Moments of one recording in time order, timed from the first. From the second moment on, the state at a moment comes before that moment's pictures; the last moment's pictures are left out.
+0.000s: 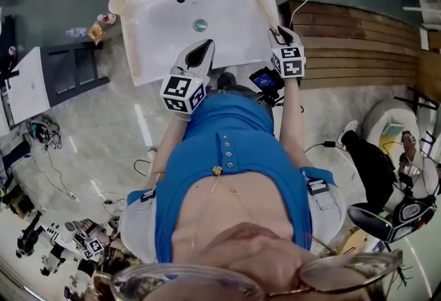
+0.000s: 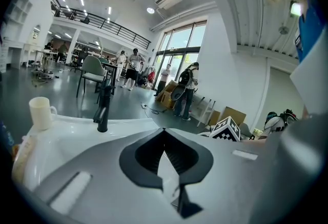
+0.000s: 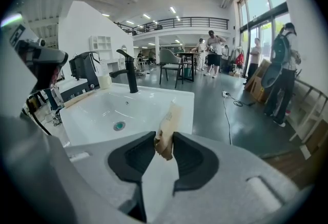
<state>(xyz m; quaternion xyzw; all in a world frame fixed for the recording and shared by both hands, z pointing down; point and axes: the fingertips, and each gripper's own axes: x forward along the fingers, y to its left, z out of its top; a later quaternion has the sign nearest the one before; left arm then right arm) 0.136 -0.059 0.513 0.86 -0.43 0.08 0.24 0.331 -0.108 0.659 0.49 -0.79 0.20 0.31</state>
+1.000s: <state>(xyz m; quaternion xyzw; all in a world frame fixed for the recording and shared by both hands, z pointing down) 0.139 -0.055 0.513 0.86 -0.43 0.09 0.25 0.343 -0.088 0.702 0.48 -0.74 0.24 0.40</state>
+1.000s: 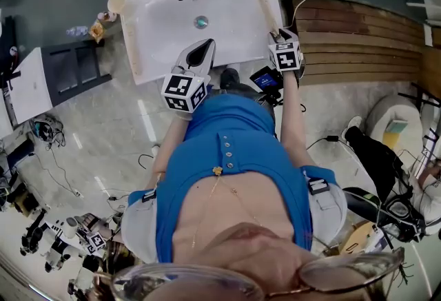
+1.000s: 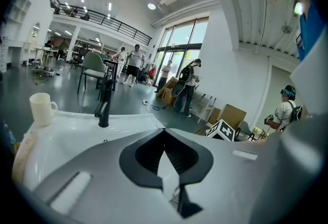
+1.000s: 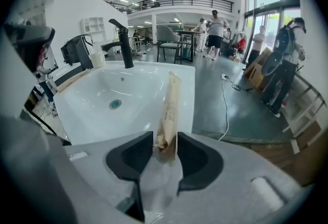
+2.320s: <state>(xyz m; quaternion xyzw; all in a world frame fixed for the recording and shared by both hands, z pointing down) 0.121 -0.044 0.521 0.85 -0.46 0.07 0.24 0.297 -0.107 0.646 0.44 -0.83 0.14 0.32</state>
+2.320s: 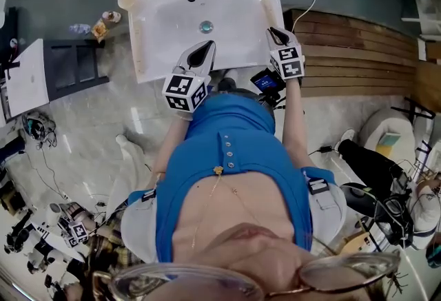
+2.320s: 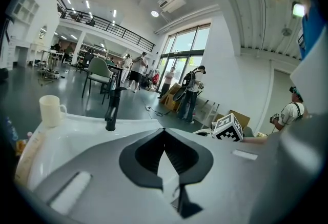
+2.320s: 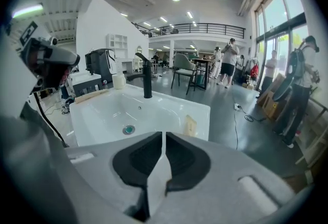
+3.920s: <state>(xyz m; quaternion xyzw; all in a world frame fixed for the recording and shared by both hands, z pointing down) 0.108 -0.054 0.451 0.87 -0.46 0.04 0.16 0.131 -0.062 0.454 0.19 -0.98 0.01 0.11</state>
